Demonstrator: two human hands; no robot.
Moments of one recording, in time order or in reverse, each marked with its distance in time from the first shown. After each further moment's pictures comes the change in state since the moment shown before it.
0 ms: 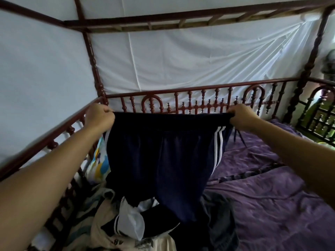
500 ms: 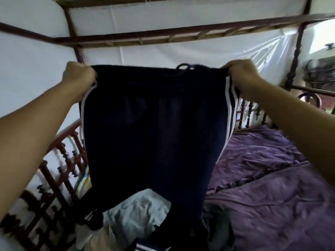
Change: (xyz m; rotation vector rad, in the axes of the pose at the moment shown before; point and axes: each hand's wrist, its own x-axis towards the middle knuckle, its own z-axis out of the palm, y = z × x) left_hand 0.093 0.095 -0.061 -0.239 0.004 -0.034; right_hand 0.016 -0.074 -0.112 0.800 0.392 0.024
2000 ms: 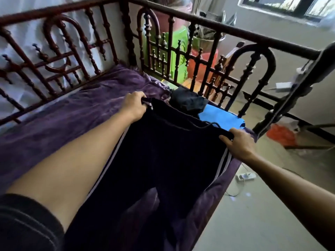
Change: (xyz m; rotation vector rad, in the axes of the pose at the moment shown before) left_hand -0.404 0.198 0.911 0.180 -1.090 0.592; right_hand -0.010 0.614 -0.577 -1.033 0.175 0.731
